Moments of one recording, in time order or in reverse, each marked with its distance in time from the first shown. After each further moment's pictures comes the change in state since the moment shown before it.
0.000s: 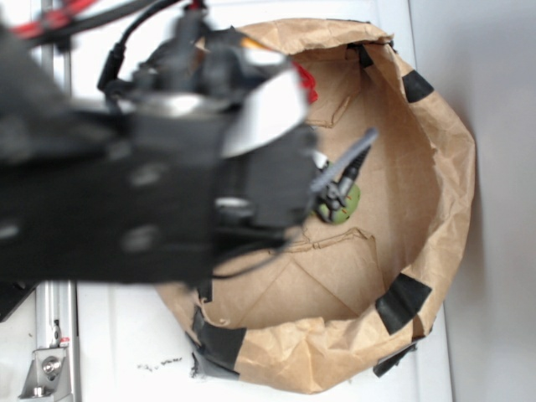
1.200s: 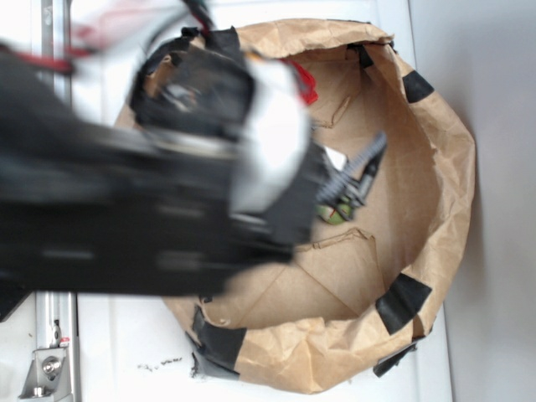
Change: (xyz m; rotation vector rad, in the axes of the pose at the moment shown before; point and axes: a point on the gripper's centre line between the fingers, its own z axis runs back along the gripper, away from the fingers) arm -0.010 -0.018 -0.034 0.058 0.054 0.112
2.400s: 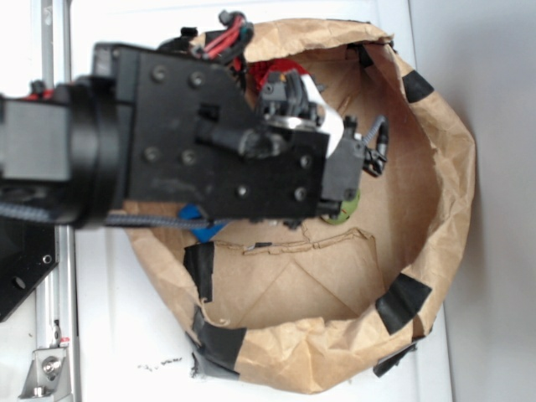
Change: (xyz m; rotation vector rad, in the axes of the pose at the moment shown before) arm 0.007 -0.010 -0.066 -0.012 0.022 0.258
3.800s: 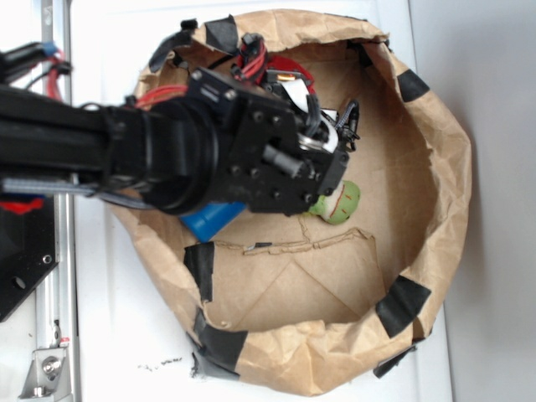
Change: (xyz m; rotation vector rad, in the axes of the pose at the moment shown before) arm 0.014 0.009 -0.064 0.093 -0.154 -0.004
